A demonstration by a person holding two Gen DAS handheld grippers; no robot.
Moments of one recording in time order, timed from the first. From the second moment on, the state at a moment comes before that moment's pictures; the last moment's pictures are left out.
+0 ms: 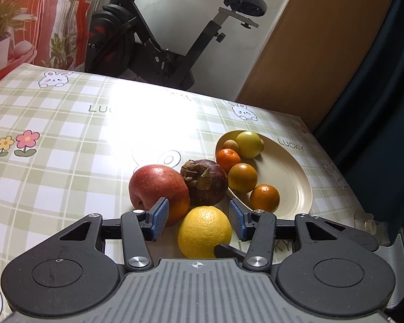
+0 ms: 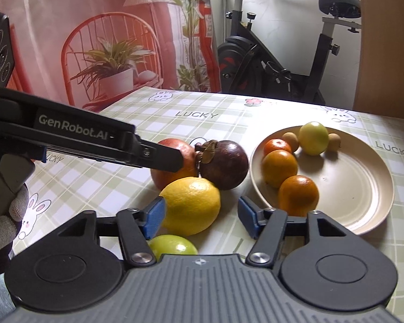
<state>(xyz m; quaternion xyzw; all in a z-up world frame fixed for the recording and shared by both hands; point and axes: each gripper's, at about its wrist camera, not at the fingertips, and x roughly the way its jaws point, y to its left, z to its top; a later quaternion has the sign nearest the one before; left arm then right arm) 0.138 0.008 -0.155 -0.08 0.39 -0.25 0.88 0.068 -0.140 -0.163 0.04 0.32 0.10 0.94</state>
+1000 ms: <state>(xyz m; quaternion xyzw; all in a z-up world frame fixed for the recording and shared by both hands) 0.142 -0.016 -0.188 -0.06 0.43 -0.26 0.86 0.084 -0.131 -0.200 0.03 0.29 0.14 0.95</state>
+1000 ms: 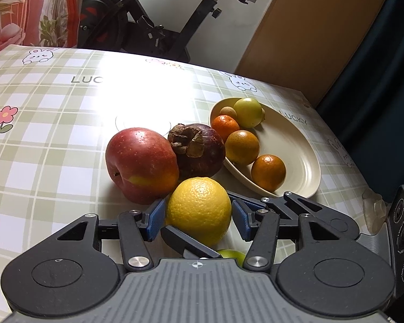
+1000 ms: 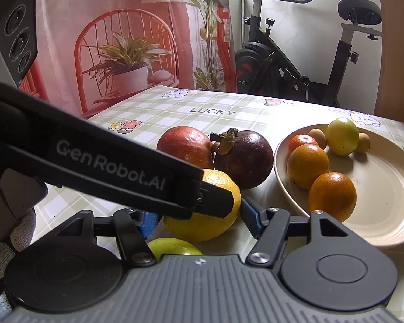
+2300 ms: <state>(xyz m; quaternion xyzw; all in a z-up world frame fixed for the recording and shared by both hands) 0.136 -0.023 -0.190 -0.02 0.42 -0.26 0.87 0.090 -0.141 -0.200 0.07 0.31 0.15 0.94</state>
